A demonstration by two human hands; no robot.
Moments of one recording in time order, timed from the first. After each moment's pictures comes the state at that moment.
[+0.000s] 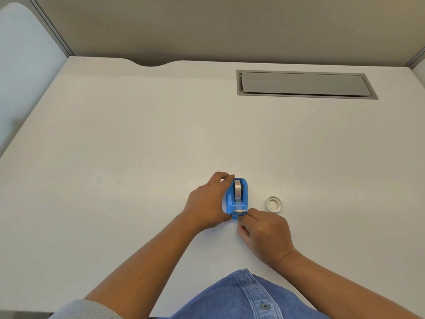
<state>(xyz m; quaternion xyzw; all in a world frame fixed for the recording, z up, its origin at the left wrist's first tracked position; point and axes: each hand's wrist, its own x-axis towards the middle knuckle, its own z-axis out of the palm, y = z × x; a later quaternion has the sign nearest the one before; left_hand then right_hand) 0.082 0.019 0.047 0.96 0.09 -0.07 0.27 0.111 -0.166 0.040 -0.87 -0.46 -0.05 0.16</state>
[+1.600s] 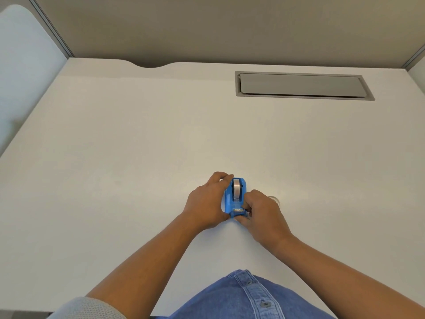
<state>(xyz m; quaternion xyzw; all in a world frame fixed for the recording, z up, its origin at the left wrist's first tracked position) 0.080 0.016 0.047 0.95 0.10 -0.06 0.27 0.132 -0.152 0.045 -0.90 -0.30 0.14 0.27</state>
